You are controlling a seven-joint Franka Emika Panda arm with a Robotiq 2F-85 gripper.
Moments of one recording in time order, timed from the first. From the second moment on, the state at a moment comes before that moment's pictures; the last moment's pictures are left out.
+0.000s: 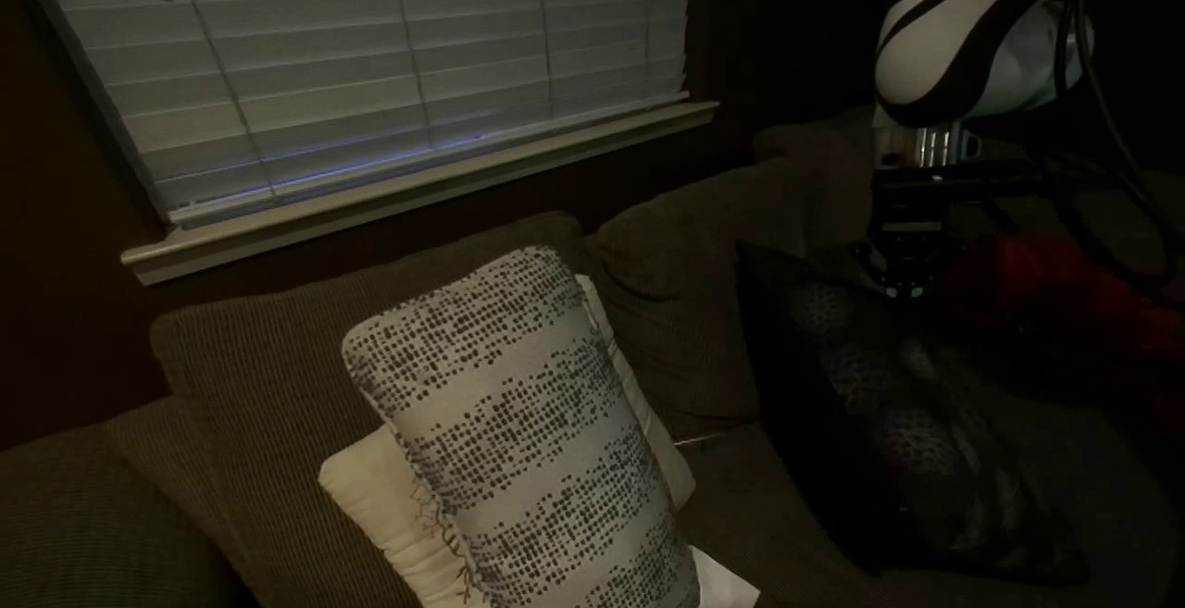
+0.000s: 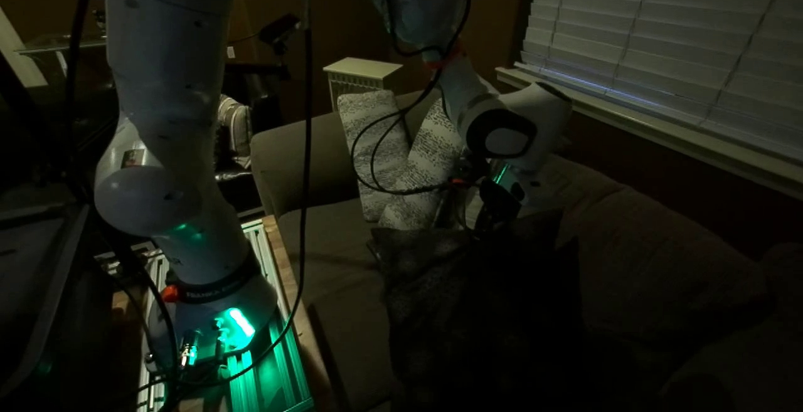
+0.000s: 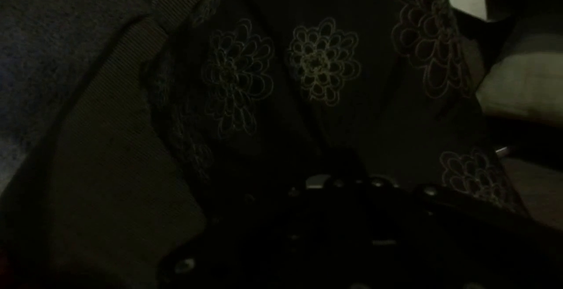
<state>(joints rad) -0.08 0.39 -0.13 -2.17 0.14 2.33 0.56</state>
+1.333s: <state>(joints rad) -0.30 0.48 -0.08 -2.11 0.37 2.44 -0.10</state>
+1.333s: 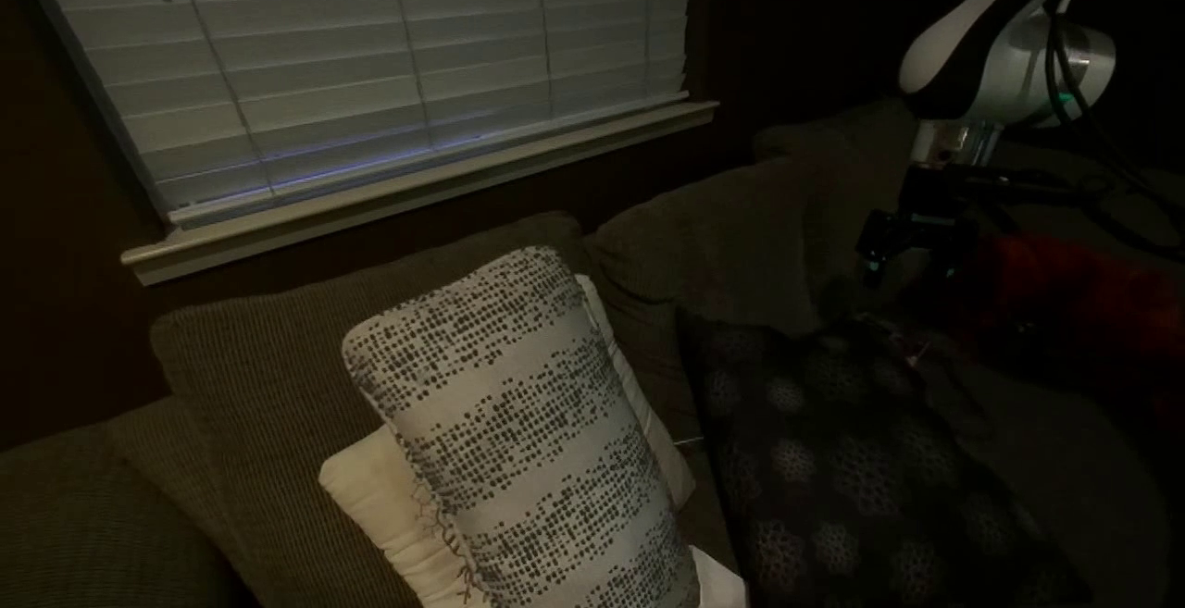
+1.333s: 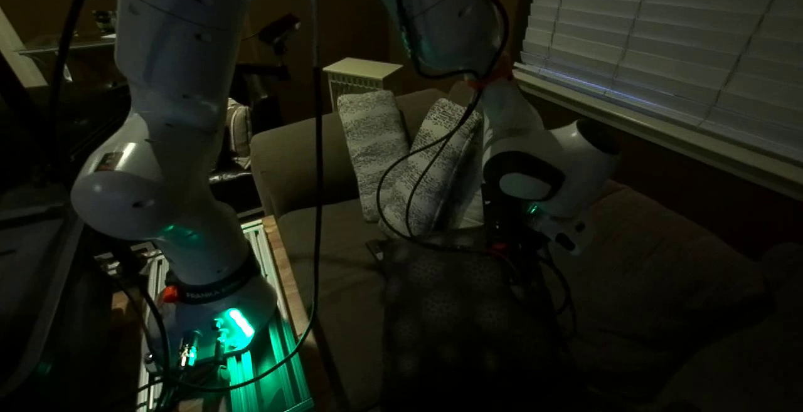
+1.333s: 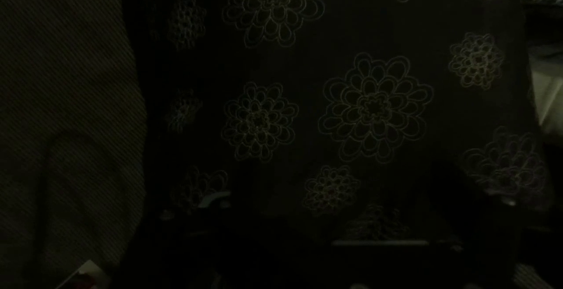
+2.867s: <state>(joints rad) -0.33 0.92 -0.15 -1.76 0.37 2.61 0.18</state>
